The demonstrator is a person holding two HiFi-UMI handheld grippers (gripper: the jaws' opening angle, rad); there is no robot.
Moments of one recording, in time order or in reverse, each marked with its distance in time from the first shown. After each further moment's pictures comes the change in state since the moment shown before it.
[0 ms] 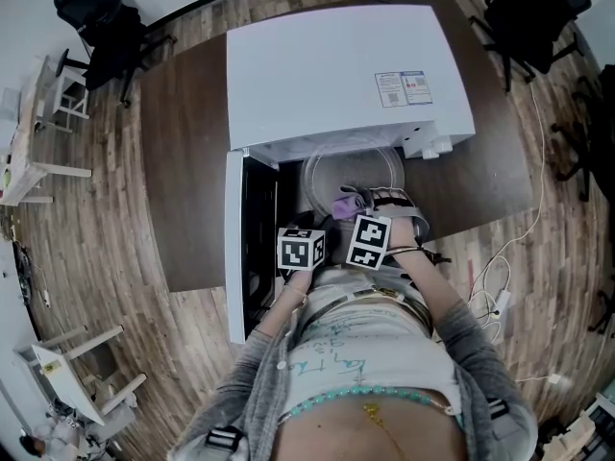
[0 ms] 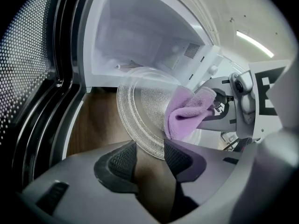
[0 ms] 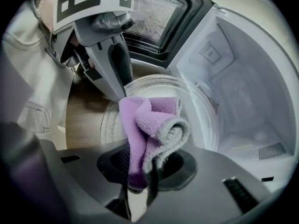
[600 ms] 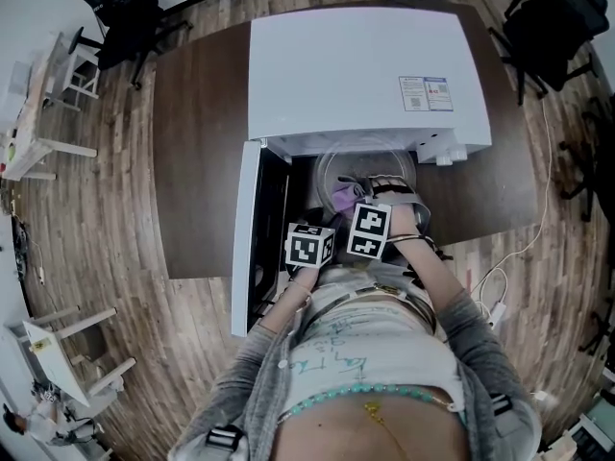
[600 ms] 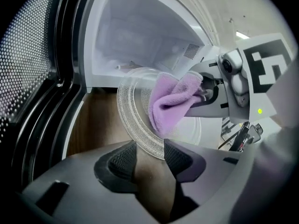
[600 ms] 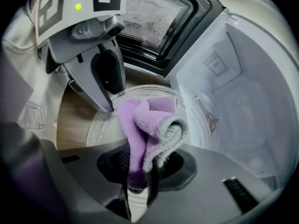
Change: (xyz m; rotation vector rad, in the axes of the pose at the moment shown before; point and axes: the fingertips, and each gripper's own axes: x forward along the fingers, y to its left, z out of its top) left arm 0.001 0.000 0.000 0.000 -0.012 -0.002; right arm 0.007 -0.025 0.030 -0.111 -0.035 -0.006
